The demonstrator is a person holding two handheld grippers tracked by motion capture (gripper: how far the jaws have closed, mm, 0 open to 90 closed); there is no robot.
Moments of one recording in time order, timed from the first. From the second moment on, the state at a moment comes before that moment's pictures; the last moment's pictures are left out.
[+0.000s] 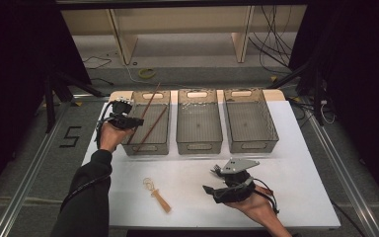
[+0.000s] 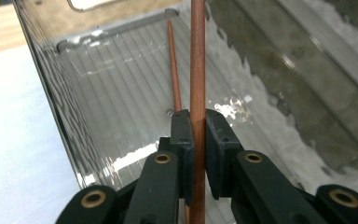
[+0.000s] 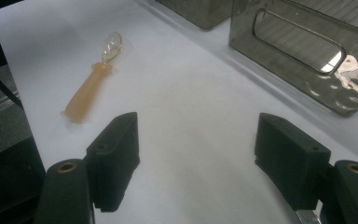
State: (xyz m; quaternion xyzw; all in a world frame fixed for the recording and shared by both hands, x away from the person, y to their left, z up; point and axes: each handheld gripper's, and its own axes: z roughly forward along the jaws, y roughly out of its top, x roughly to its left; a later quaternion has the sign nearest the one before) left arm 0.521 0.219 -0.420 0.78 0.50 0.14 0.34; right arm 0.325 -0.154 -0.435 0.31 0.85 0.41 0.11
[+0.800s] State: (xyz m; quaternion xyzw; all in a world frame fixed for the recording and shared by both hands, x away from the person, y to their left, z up) left arm 0.482 0.212 -0.404 0.81 0.42 0.12 0.40; right arm 0.325 -0.156 -0.435 0.31 0.85 0.41 0.10
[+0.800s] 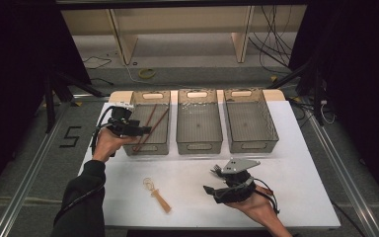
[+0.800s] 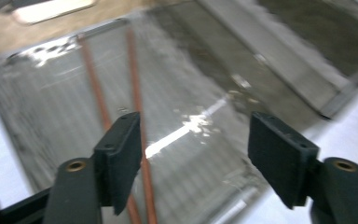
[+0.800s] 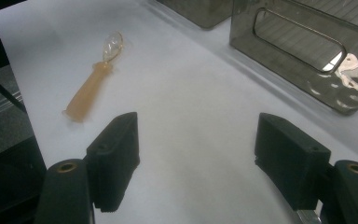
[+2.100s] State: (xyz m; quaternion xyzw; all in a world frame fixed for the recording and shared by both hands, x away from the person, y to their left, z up) left arm 0.371 0.161 -0.411 0.93 0.17 0.07 0.32; right arm 0.323 -0.157 -0.438 0.32 0.85 0.41 0.10
